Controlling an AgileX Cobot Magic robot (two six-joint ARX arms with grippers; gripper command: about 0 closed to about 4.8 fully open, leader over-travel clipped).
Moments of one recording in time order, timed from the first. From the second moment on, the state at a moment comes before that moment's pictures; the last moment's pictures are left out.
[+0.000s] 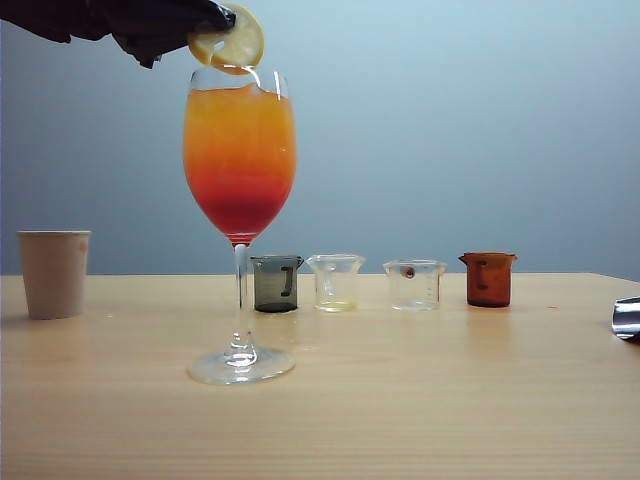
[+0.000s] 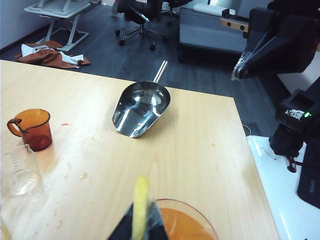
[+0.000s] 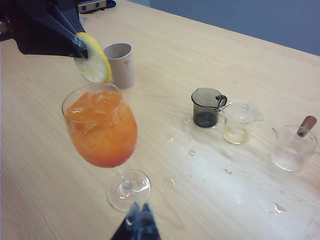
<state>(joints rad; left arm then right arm) -0.21 1.40 1.11 -0.36 1.25 0.58 0.65 0.69 0.75 -0.35 -0.15 0.02</state>
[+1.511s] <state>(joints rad) -0.17 1.44 1.01 -0.17 1.43 0.62 0.65 0.69 0.75 -0.38 -0.15 0.02</state>
